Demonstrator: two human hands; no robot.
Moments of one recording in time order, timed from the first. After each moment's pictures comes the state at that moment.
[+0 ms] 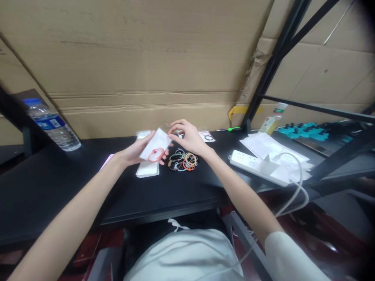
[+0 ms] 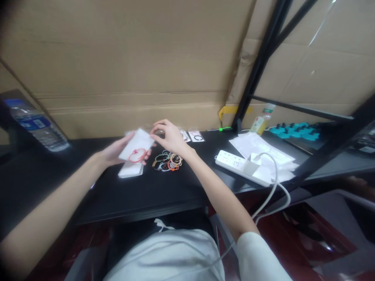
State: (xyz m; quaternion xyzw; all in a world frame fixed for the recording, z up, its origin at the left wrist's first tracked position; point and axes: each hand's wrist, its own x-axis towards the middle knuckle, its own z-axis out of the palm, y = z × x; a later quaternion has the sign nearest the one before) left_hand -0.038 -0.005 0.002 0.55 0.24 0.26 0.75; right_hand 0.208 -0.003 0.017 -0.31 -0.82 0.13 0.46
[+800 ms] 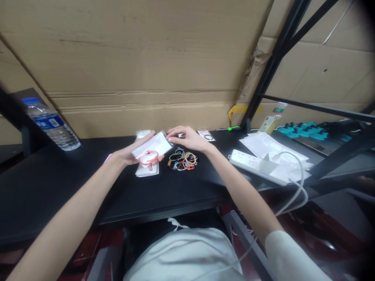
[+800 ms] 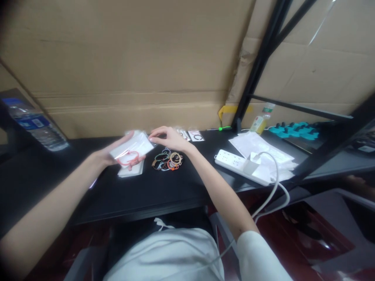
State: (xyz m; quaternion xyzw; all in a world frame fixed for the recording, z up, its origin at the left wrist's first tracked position) left_hand -0.049 -0.002 0.002 0.57 0.27 0.19 0.75; right_hand 0.217 0.011 0.013 -0.26 -0.83 0.30 0.39
